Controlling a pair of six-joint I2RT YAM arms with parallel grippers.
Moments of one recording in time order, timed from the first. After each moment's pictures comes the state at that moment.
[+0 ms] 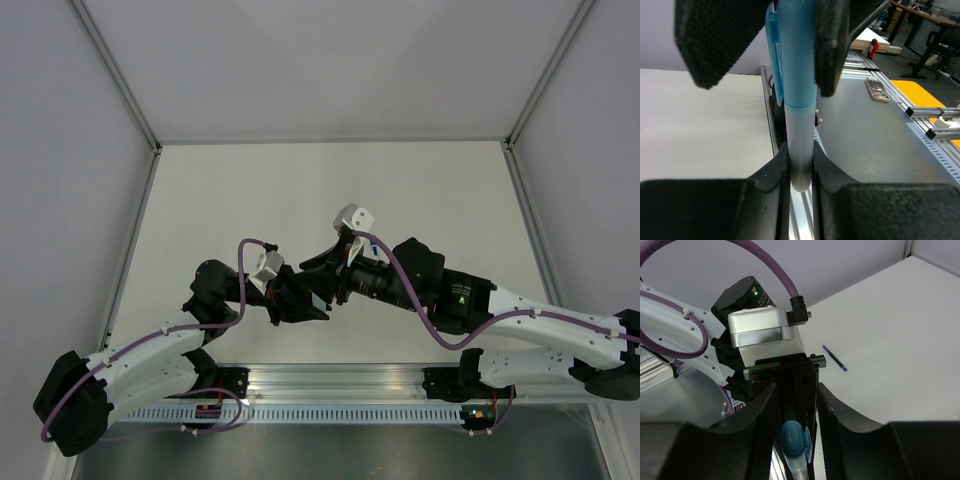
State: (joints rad) left arm -0.74 0.90 0.40 0.82 1.02 -0.45; right arm 1.25 1.08 1.12 -0.10 0.09 0.25
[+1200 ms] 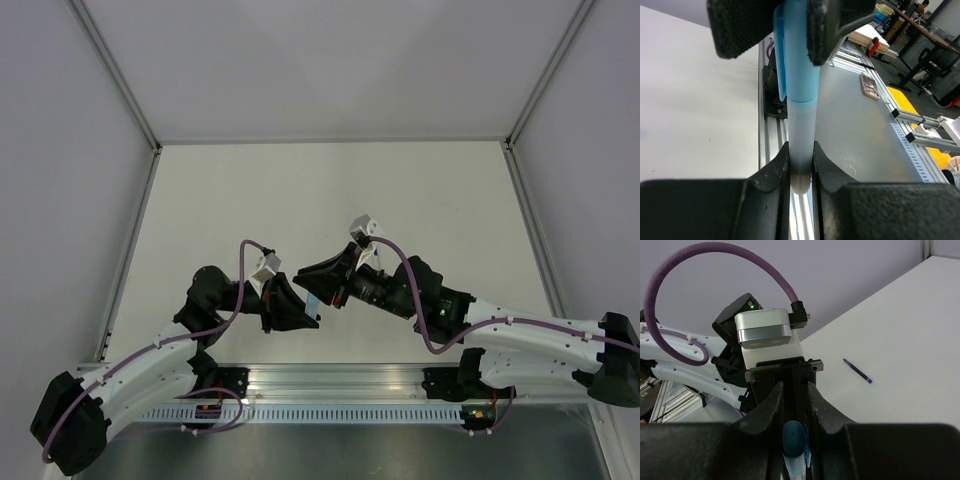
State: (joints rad) left arm -0.67 0.78 0.31 0.65 1.02 -0.54; right arm 1.21 1.05 0.78 0.35 0.04 0.44
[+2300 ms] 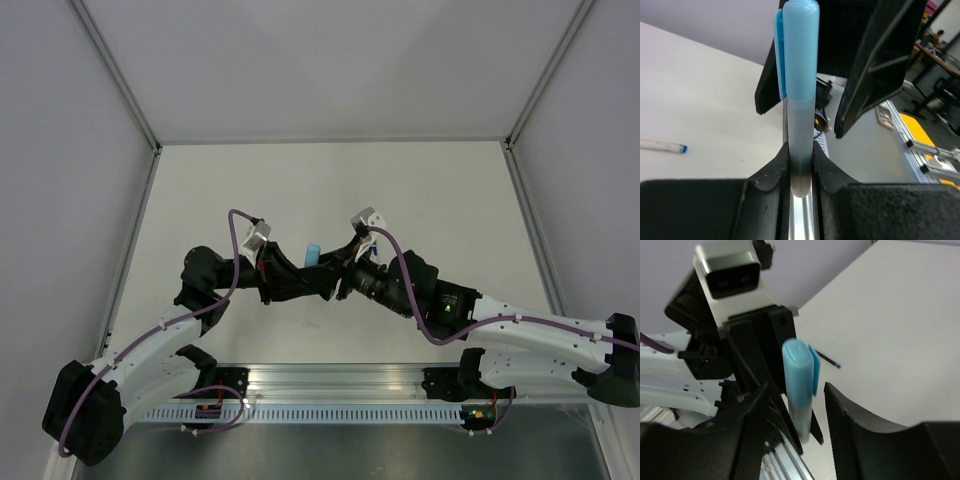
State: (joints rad) left arm -0.53 0.93 0.42 0.77 1.08 -0.65; right arm 1.20 1.05 0.86 0.19 0.21 0.46
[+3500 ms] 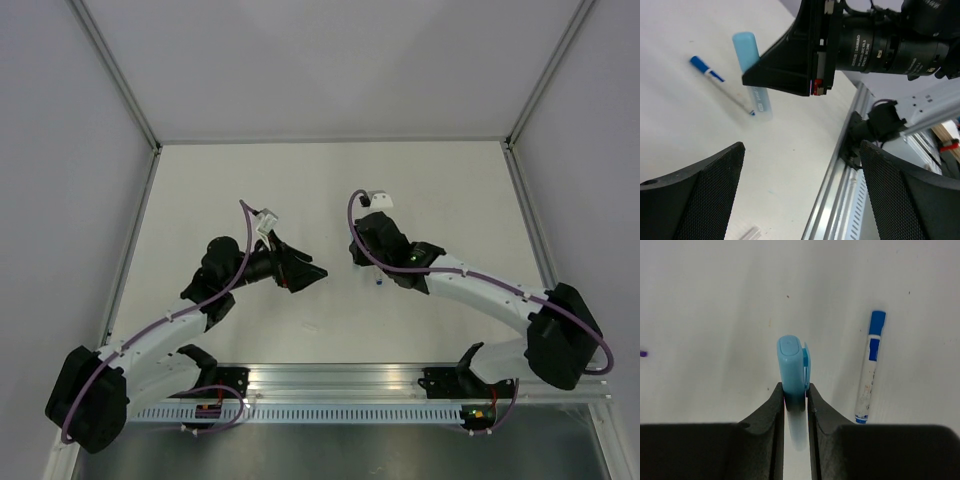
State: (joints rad) left arm -0.55 1.00 0.44 0.49 0.64 -0.61; right arm 0.82 1.34 0.92 -0.22 0.34 0.53
